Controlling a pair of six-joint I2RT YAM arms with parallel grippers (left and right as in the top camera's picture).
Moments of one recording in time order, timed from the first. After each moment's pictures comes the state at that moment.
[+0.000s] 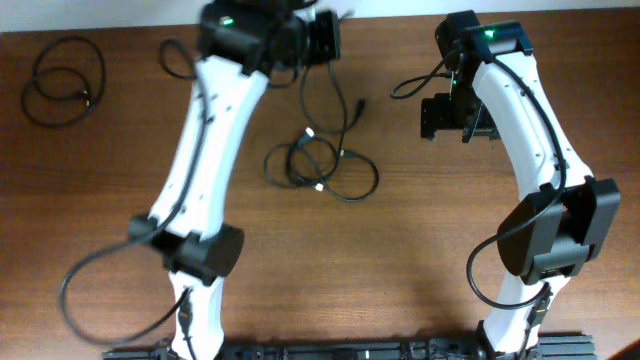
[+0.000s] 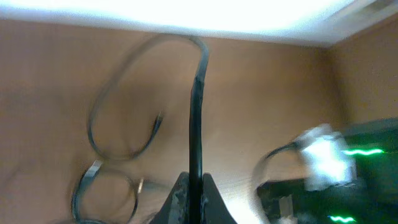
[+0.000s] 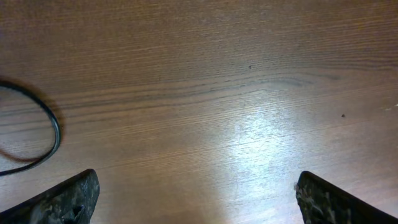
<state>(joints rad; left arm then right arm) -0.41 2.13 2.63 -1.28 0.20 -0.44 0.15 2.01 1.93 -1.50 0.17 0.29</state>
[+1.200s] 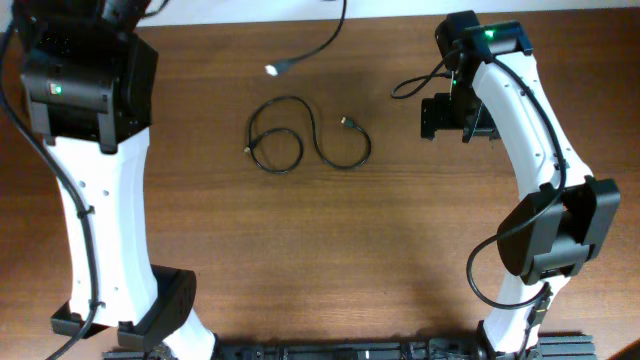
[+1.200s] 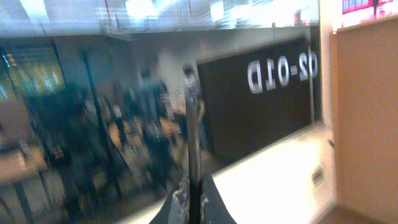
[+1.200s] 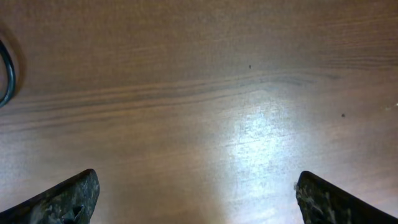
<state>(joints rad) -0.22 1.84 2.62 -0.50 0.39 0.06 0.15 2.01 1.93 -1.50 0.17 0.29</state>
